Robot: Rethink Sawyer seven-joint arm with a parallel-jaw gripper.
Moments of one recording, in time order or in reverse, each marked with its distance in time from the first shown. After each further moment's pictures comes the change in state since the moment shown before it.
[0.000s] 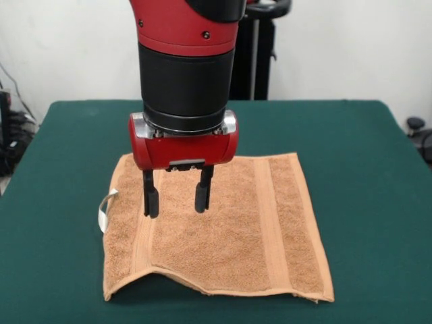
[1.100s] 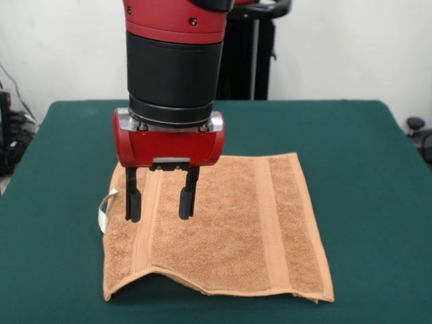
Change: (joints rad) arm -0.012 -0.037 0.006 0.070 -0.002 -0.156 0.000
